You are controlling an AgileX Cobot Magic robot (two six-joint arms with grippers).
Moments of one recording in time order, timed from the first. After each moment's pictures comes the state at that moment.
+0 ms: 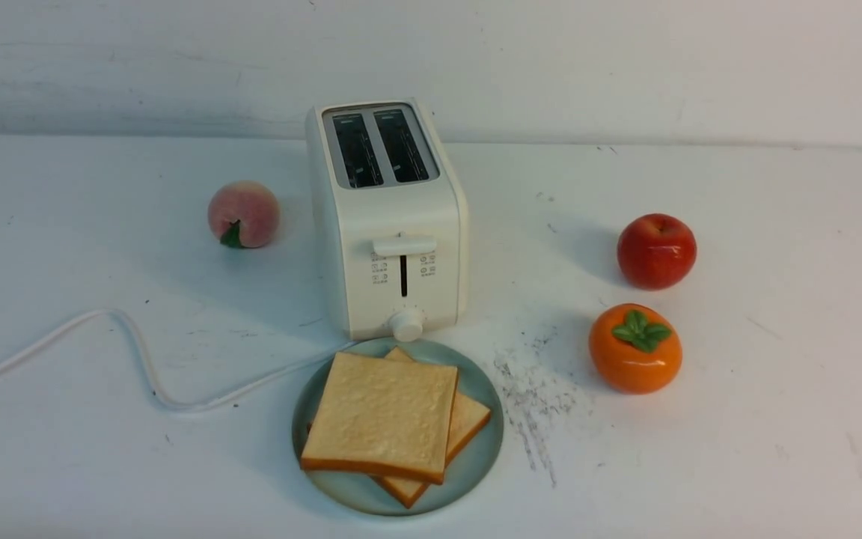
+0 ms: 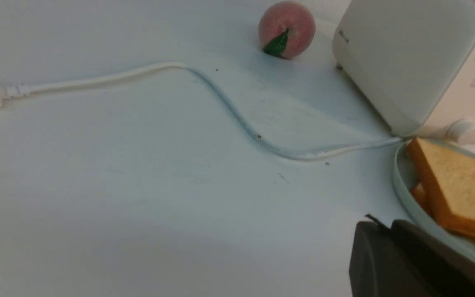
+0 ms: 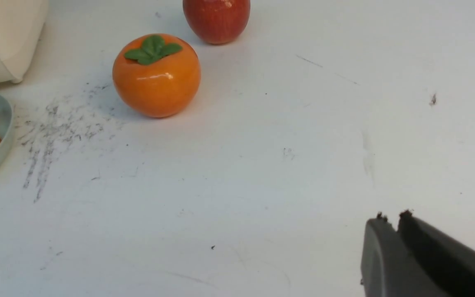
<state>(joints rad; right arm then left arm) 0.06 -0.01 0.01 -0.06 0.40 0.15 -0.06 -0.01 0.03 -0.05 0.32 -0.32</state>
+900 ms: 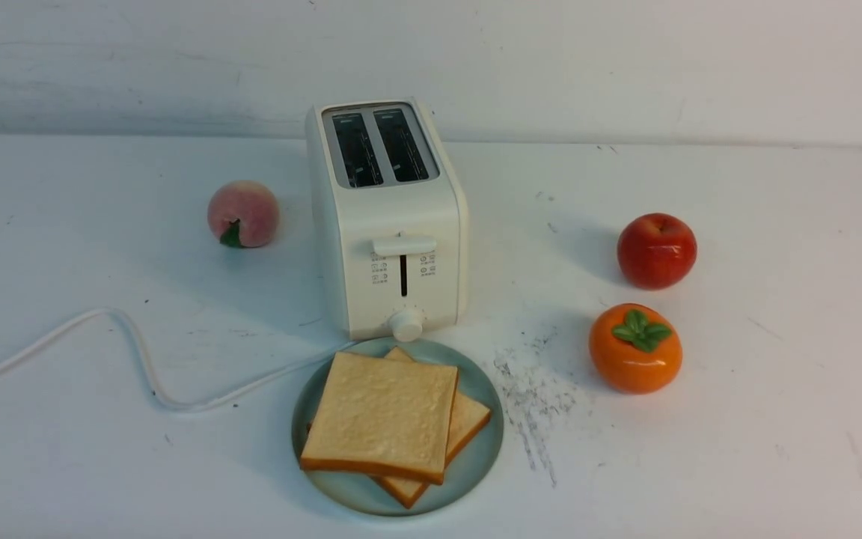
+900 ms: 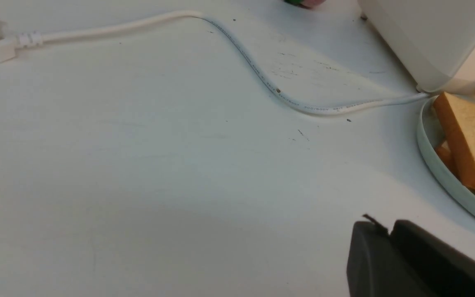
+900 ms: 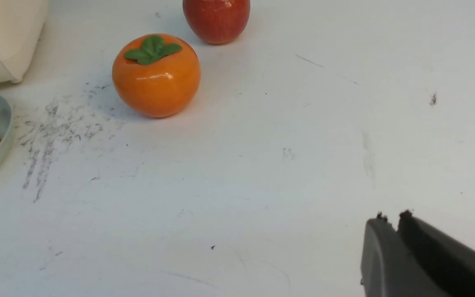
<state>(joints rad) 0.06 -0.01 0.01 -0.06 0.40 0.15 -0.06 -0.01 0.03 -0.04 0.40 -0.32</state>
